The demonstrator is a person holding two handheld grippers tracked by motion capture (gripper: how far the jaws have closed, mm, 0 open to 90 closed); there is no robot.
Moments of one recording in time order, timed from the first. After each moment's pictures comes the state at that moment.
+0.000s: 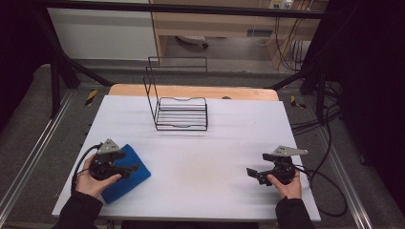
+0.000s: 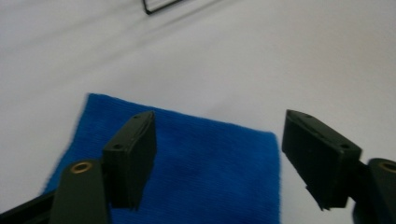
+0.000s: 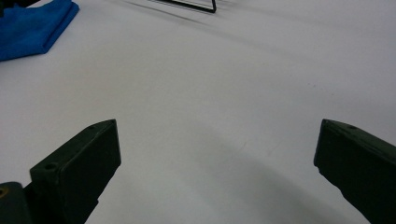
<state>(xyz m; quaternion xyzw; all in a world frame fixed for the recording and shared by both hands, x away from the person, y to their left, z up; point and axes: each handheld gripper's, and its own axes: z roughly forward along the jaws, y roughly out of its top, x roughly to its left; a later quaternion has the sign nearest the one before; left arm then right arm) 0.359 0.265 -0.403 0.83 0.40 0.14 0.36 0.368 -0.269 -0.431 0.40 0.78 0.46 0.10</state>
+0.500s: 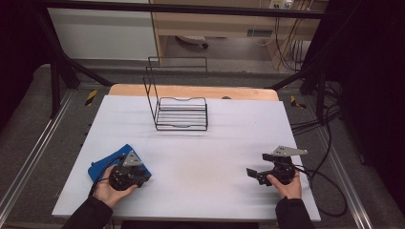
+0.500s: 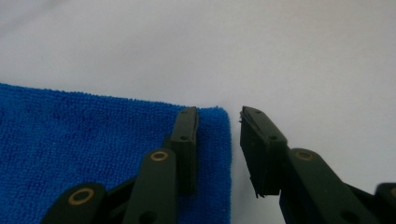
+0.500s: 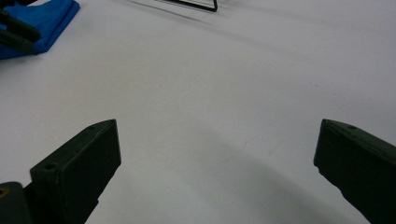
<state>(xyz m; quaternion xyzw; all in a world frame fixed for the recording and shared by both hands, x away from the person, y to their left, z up) 0.353 0.224 -0.435 0.87 0.37 0.13 0.30 0.368 -0.269 -0.431 0.40 0.78 0.46 0.10</state>
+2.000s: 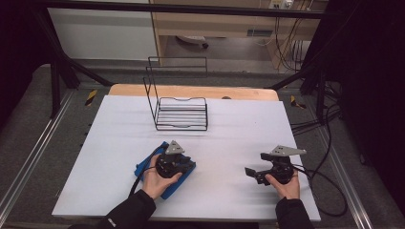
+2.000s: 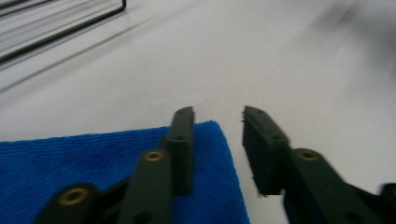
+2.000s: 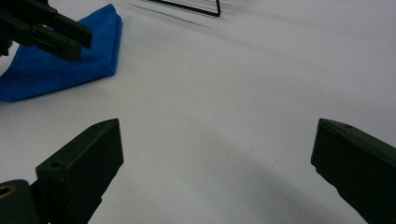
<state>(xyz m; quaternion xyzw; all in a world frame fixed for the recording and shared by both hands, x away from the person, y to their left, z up) 0.386 0.109 -0.427 0.84 0.34 0.09 0.41 0.368 -0.263 -0.430 0.40 0.78 0.47 0.11</state>
